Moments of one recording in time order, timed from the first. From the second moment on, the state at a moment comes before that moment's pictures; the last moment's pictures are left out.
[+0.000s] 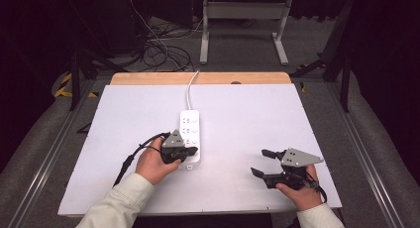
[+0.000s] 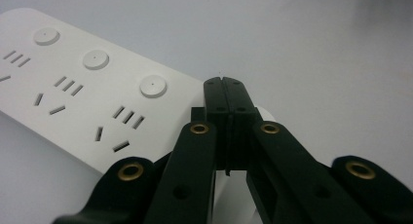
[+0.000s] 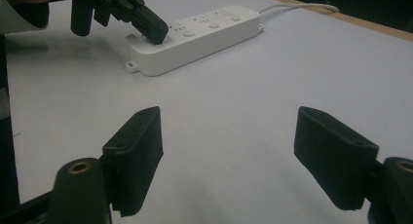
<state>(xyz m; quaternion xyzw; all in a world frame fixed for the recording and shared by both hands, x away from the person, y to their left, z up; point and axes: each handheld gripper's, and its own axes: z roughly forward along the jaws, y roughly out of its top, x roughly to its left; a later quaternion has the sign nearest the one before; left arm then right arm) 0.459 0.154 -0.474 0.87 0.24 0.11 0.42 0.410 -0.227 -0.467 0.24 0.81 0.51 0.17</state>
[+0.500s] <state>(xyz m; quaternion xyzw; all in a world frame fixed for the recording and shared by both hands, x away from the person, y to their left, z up) 0.458 0.150 -0.472 0.87 0.24 0.13 0.40 0.409 -0.225 -0.468 0.25 0.81 0.51 0.17</state>
